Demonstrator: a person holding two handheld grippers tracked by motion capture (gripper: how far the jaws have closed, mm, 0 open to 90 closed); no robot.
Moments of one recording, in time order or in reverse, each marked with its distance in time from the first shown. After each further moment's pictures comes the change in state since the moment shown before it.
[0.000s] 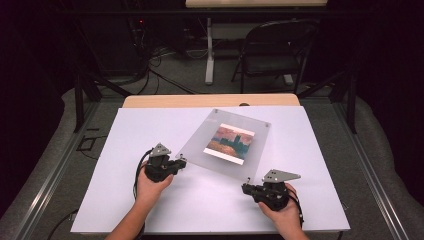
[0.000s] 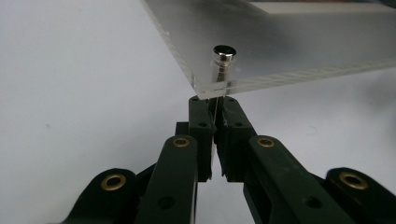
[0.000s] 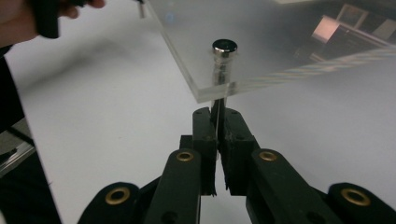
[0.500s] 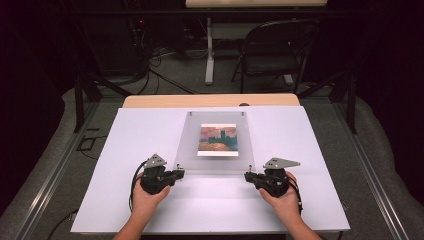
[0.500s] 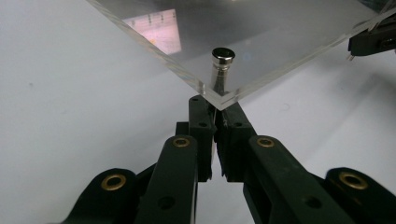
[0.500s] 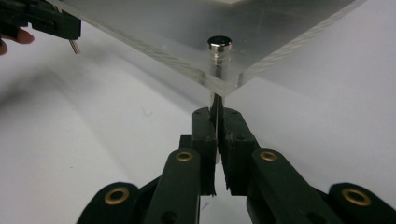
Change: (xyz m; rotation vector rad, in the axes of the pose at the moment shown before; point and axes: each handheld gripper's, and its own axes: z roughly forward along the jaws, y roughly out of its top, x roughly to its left) left arm -0.008 -0.016 -0.015 -0.021 -0.004 -0.044; right arm -0.023 0.018 0.014 0.000 -0.055 0.005
